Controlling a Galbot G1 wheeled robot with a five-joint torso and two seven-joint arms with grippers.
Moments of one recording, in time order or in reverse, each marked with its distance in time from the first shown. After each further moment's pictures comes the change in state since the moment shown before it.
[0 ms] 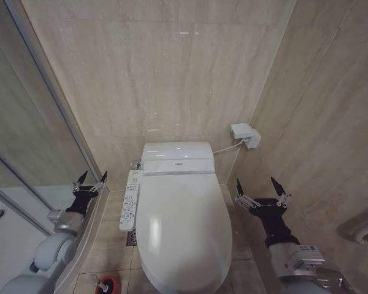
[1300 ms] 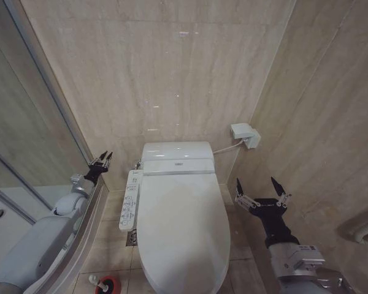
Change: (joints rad) left arm -0.508 0.035 0.349 0.478 -0.017 -0.078 0.202; right arm 0.000 0.000 0.000 0.000 0.000 0.000 0.000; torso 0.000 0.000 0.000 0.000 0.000
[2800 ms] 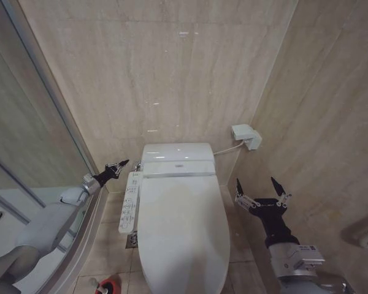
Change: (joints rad) left arm -0.265 -0.058 0.236 0.411 0.116 -0.269 0.437; right arm 0.000 0.000 0.000 0.000 0.000 0.000 0.000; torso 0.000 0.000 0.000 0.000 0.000
